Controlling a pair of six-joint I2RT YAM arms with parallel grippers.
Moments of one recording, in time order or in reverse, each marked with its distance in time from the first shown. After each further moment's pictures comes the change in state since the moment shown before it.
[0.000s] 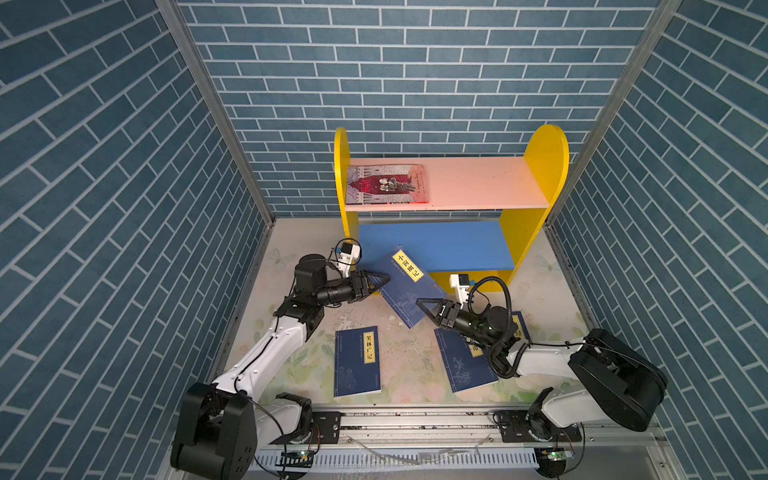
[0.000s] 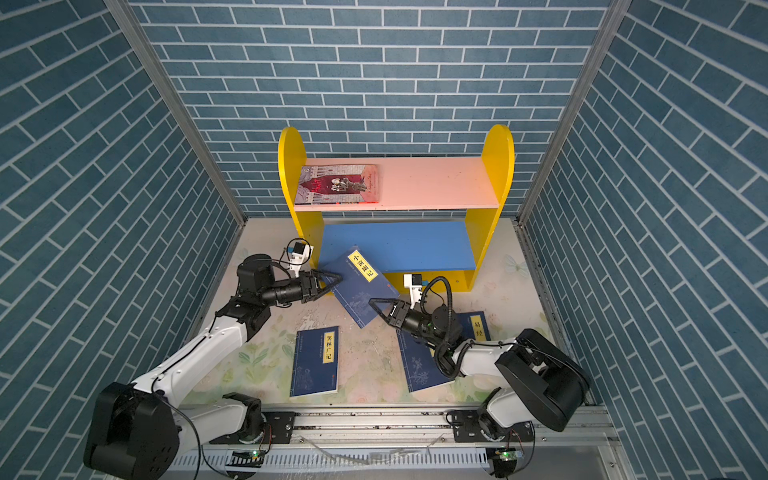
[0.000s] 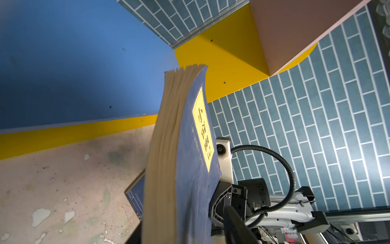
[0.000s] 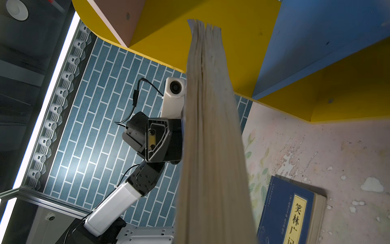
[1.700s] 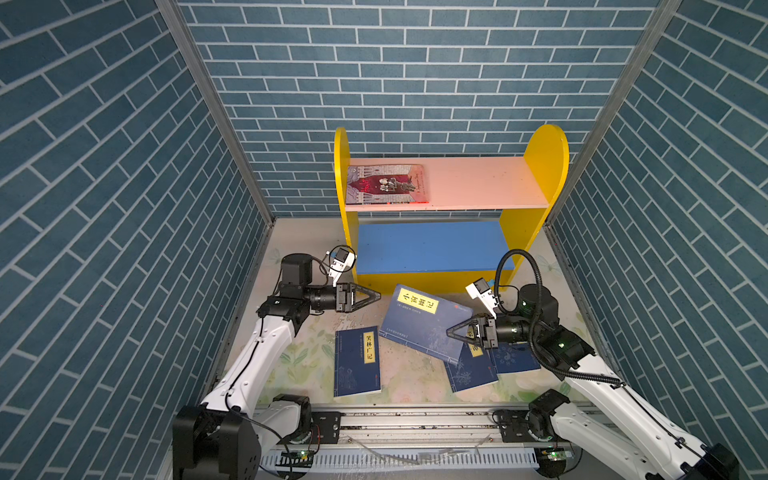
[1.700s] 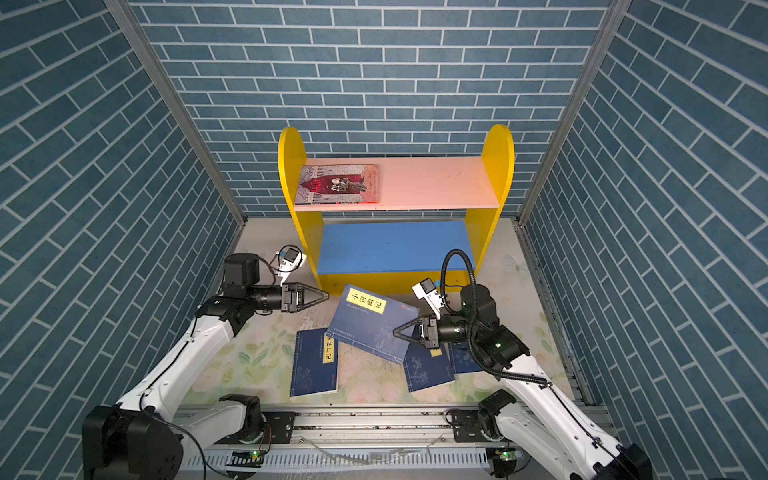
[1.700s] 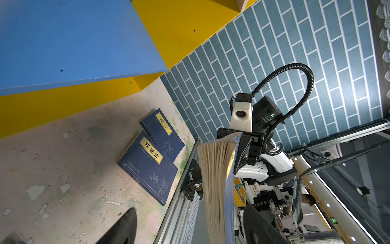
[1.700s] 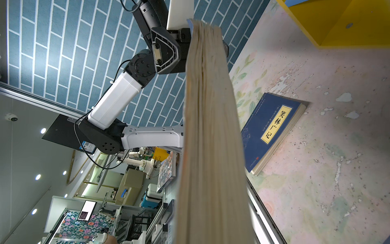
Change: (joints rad) left arm 0.121 -0.047 0.083 -0.385 0.343 0.370; right arm -0.241 -0.607 0.258 -1.382 -0.615 -0.576
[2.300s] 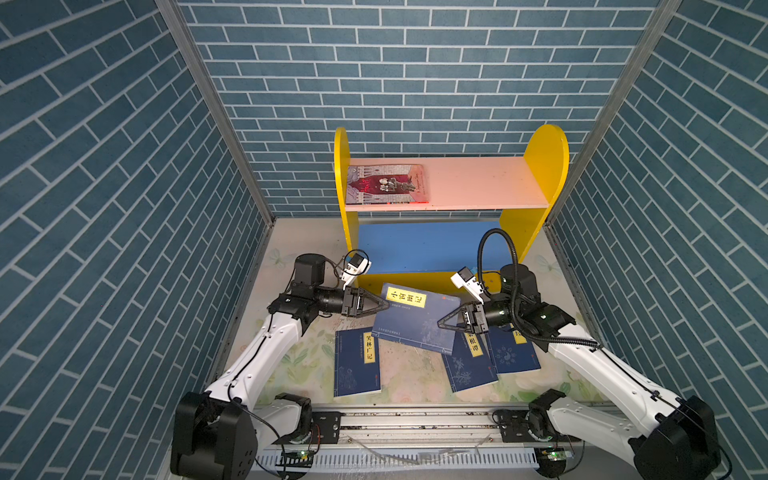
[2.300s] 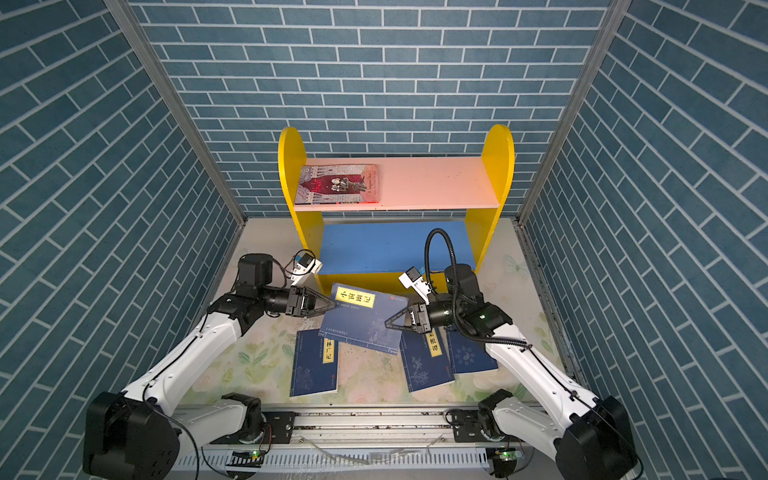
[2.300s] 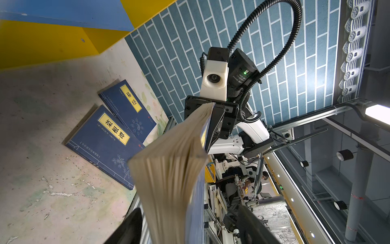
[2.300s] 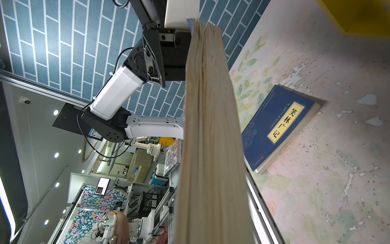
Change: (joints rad) left arm -0.094 0.035 0.011 0.013 0.103 -0.089; right arm -0.005 0.243 0.151 -0.075 -0.103 -0.131
